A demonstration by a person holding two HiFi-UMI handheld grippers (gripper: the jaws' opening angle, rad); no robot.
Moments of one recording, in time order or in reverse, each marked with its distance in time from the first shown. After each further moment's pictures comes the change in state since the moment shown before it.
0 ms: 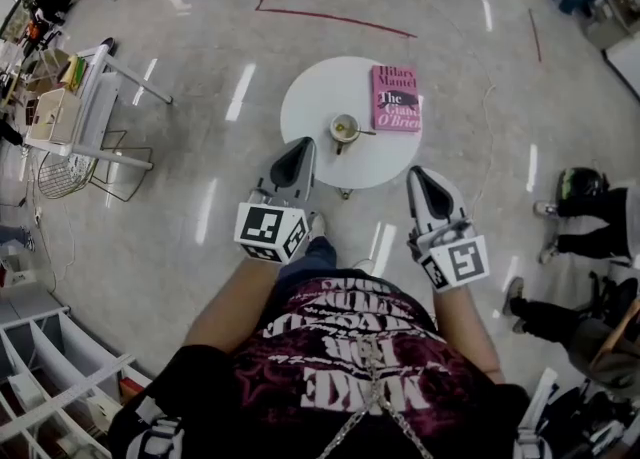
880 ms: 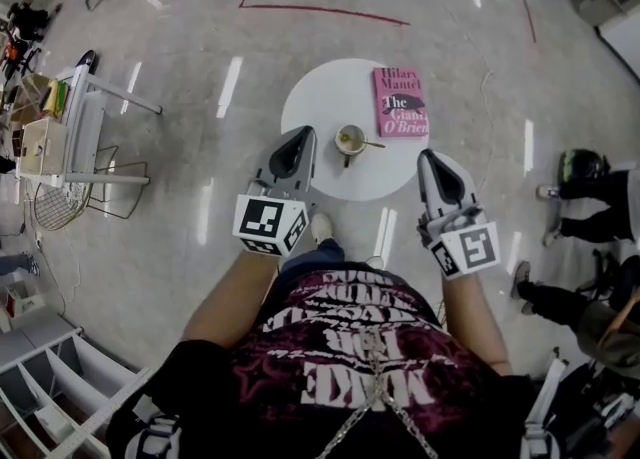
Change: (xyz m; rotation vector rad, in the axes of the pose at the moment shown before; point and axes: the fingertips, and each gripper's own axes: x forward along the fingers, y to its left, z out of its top) left arm 0.074 0.066 0.010 0.016 0.029 -0.087; right arm 0.086 -0.040 0.005 -0.017 0.028 -0.099
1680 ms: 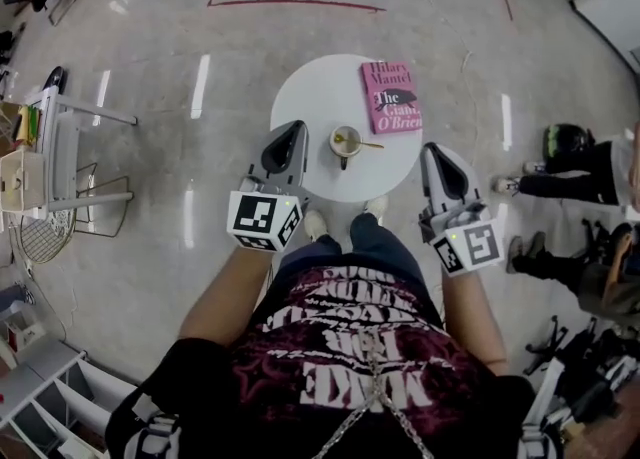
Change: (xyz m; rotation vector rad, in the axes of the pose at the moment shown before) left arm 0.028 0.051 -0.015 -0.056 0.017 -0.073; right arm 0.037 0.000 0.004 -0.001 0.044 -0.112
